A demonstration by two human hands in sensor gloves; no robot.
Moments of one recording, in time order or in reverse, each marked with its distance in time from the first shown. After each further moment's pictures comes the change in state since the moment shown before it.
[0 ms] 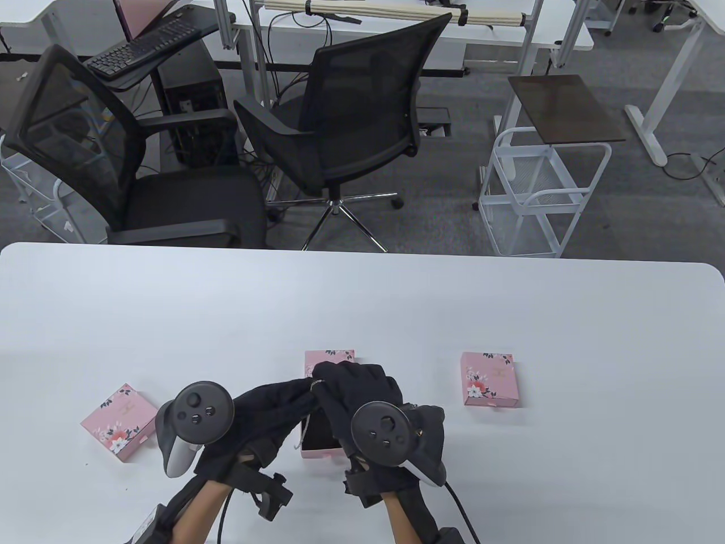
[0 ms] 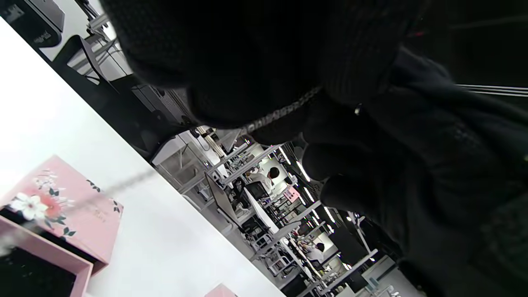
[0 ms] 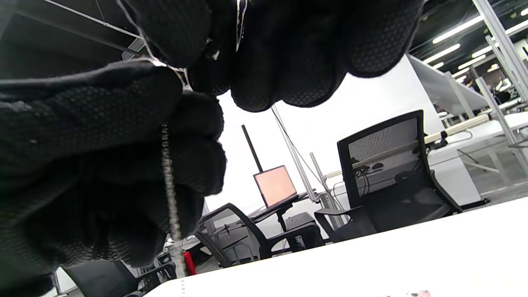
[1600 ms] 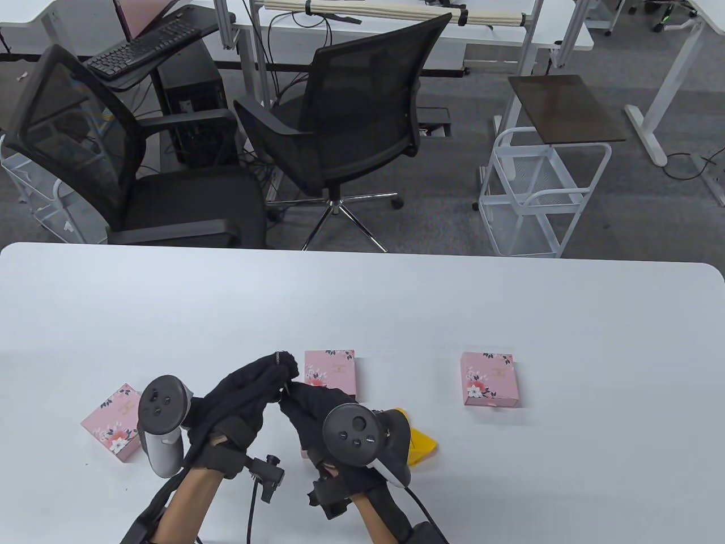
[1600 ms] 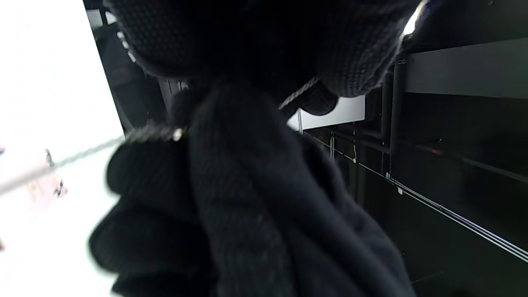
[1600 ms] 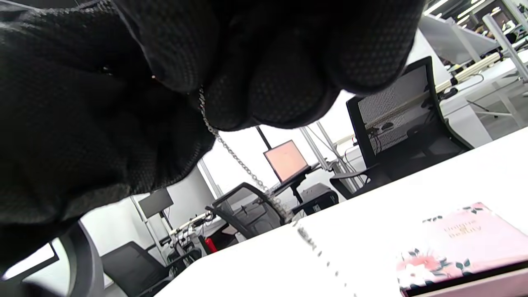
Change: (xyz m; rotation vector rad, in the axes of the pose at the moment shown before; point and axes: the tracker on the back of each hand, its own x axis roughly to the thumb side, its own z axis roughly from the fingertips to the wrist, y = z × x) left_hand -0.033 0.019 0.001 0.183 0.108 0.407; right_hand 0.011 0.054 -0.001 0.083 0.024 -0.117
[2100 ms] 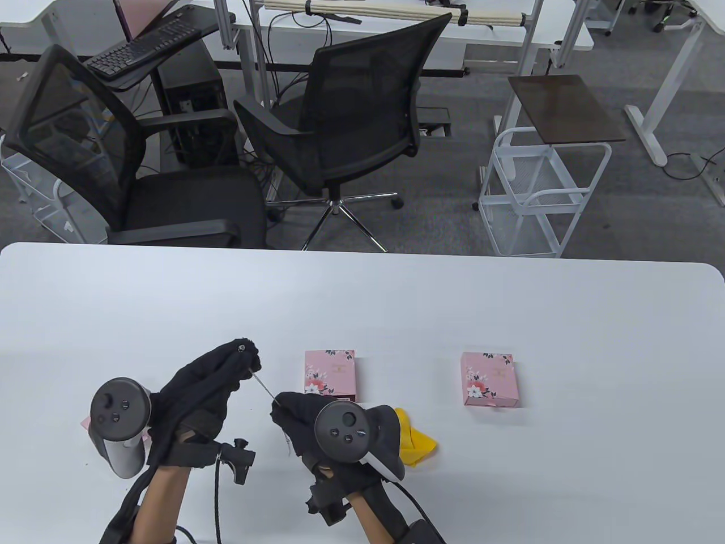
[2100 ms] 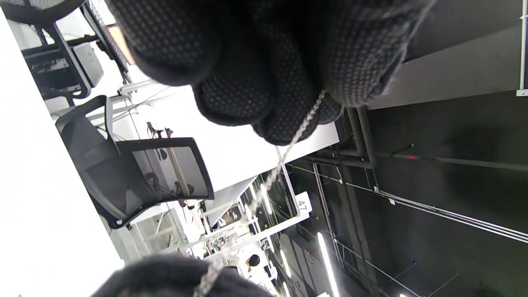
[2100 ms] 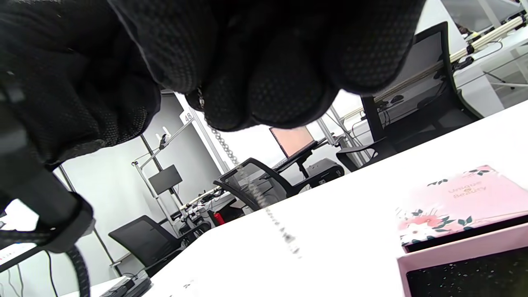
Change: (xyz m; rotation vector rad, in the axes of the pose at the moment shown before) left_hand 0.024 0.042 0.006 0.176 -0.121 -0.169; right_hand 0.000 0.012 -0.002 0.093 -0.015 -0.020
